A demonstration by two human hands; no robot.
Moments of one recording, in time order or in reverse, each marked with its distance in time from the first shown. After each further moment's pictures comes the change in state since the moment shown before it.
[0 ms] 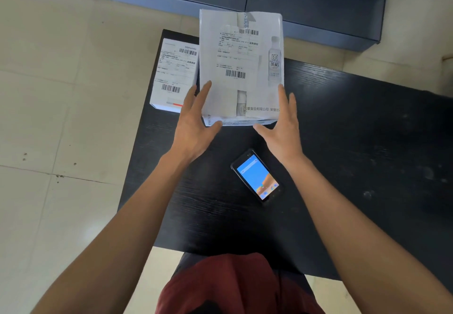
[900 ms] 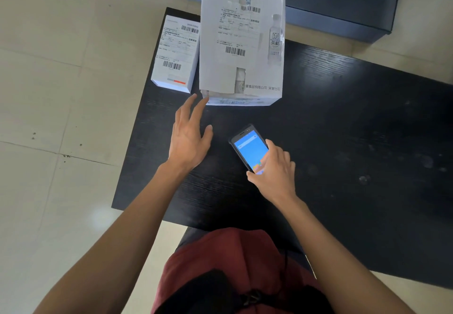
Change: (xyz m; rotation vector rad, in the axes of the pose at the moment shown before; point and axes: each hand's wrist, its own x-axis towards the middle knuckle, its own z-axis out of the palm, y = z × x) left_hand -0.076 -0.018 0.020 0.260 0.094 0.068; right_hand -0.131 0.045 0.013 -0.383 -0.203 0.119
